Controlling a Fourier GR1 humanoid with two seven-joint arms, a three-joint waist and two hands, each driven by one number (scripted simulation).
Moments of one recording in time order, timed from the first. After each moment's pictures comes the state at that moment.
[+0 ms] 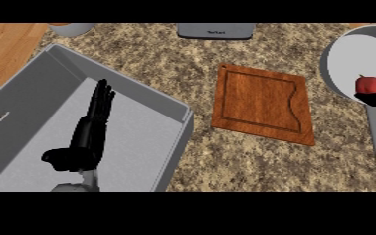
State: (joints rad) left arm -0.01 0.05 -0.11 -1.58 0.02 0.17 -0.12; right arm -0.70 -0.64 -0.55 -0.38 0.98 -0.19 -0.06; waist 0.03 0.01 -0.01
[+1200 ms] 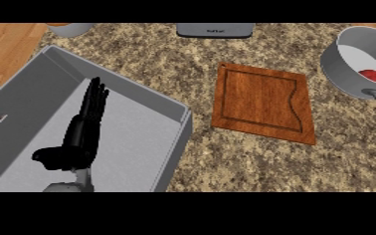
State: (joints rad) left arm -0.02 0.07 -0.07 -1.59 0.03 0.15 -0.12; right arm -0.60 -0.81 -1.03 -0.25 0.40 -0.07 -0.57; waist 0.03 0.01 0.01
